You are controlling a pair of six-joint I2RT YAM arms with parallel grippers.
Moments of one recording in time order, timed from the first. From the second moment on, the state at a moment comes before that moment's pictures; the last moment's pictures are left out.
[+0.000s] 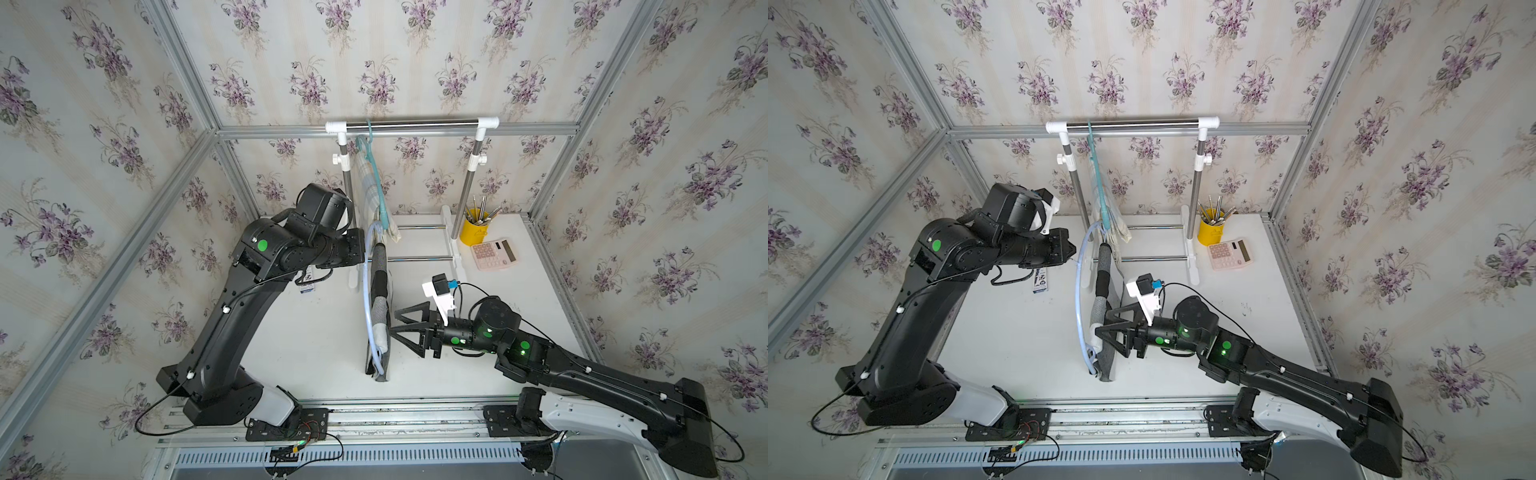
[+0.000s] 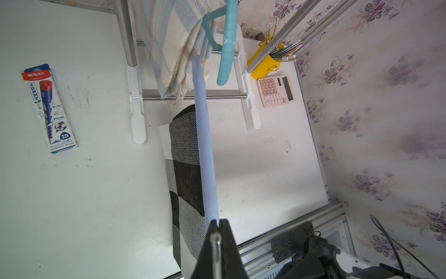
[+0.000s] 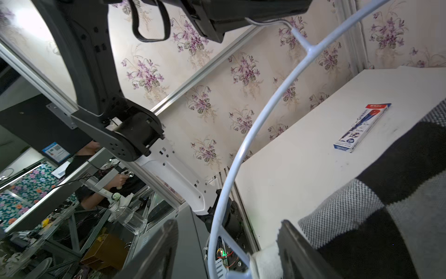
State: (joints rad) left arm -0.64 1.48 2.11 -1.42 0.06 -0.63; right arm 1.09 0.99 0.75 0.19 -0.30 0.58
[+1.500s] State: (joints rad) left arm -0.64 0.98 1.47 -1.02 0.14 -0.49; right arm 0.79 0.78 0.86 -0.28 -0.73 0.93
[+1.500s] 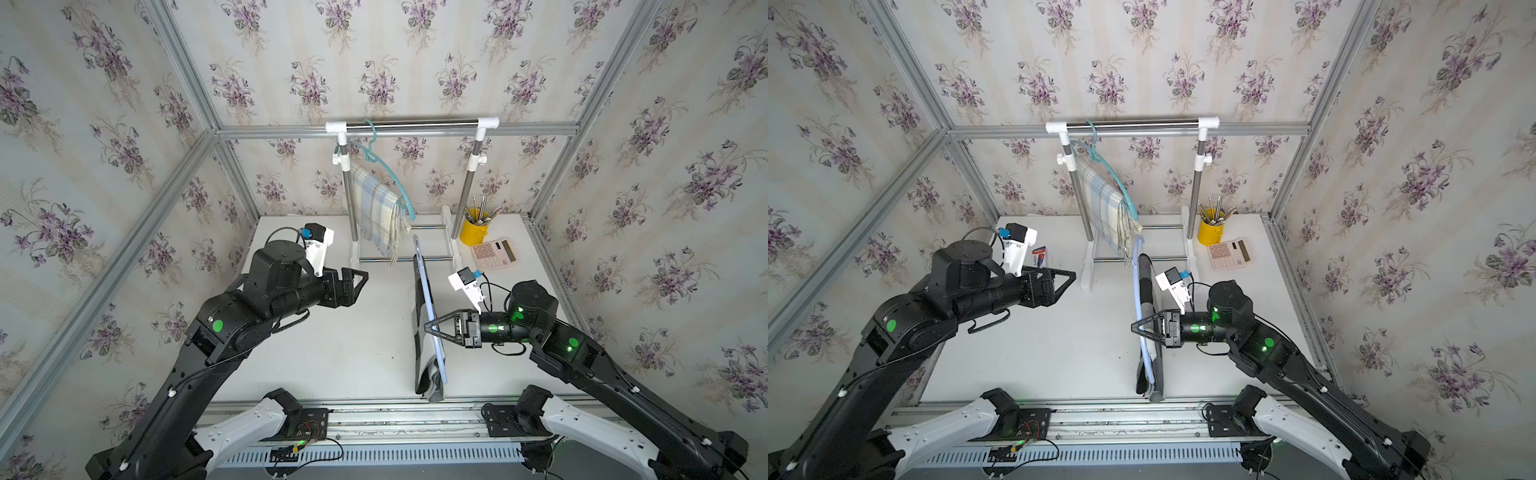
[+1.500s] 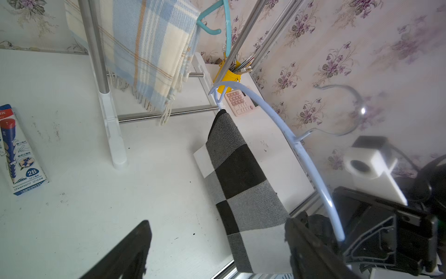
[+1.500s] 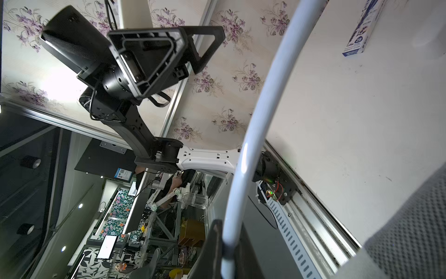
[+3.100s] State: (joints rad) left arm -0.64 0.75 0.83 -0.91 0.11 -0.53; right arm 0.15 1.78 1.54 0.53 -1.19 1.42
